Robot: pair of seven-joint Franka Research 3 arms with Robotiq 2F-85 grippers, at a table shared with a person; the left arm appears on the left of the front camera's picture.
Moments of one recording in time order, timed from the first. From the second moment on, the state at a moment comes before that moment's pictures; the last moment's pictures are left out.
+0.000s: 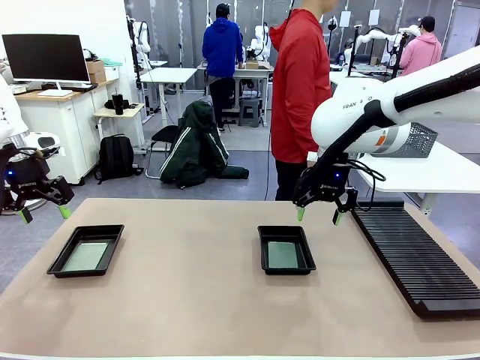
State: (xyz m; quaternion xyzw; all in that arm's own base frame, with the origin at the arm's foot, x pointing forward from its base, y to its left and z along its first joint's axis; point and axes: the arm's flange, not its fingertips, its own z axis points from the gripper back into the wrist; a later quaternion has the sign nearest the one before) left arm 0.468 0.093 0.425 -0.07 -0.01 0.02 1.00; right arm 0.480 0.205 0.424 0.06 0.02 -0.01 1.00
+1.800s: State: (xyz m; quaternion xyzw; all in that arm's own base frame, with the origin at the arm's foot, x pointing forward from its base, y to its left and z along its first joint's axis) left arm 0.468 0.093 0.425 -0.07 -0.01 0.02 1.00; right arm 0.480 0.205 0.423 0.06 0.02 -0.01 1.00
